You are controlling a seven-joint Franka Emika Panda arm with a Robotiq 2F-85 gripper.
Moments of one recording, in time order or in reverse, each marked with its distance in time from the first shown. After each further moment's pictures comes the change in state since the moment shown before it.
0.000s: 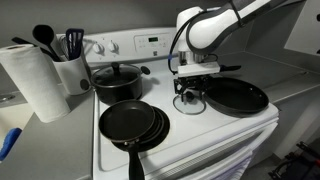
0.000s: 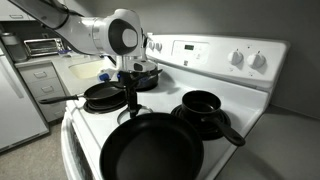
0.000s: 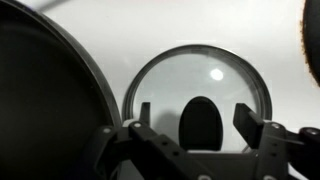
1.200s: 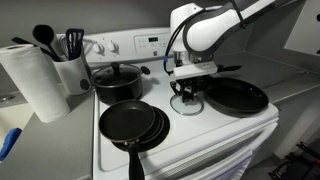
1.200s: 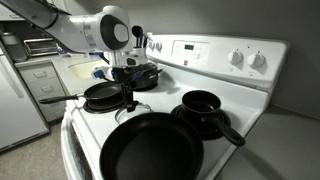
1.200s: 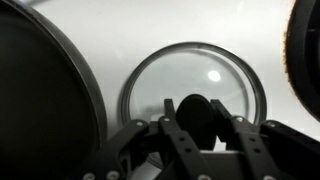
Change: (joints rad) arm 0.055 -0.002 -0.001 0.022 -0.076 0.003 0.021
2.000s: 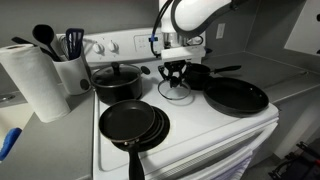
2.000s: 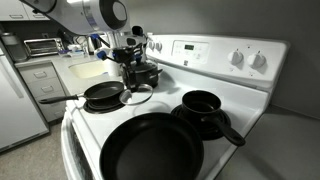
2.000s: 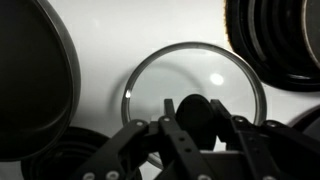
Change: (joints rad) arm 0.030 0.047 0.000 0.209 -0.048 -0.073 0.001
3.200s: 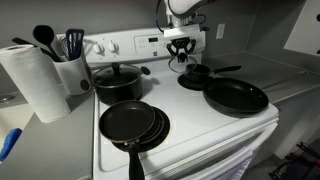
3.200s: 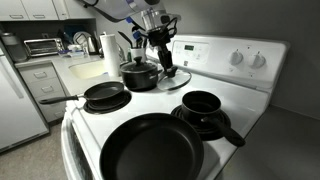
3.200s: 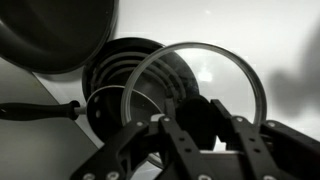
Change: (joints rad) arm -0.011 0.189 -0.171 0.433 -0.093 -0.243 0.061
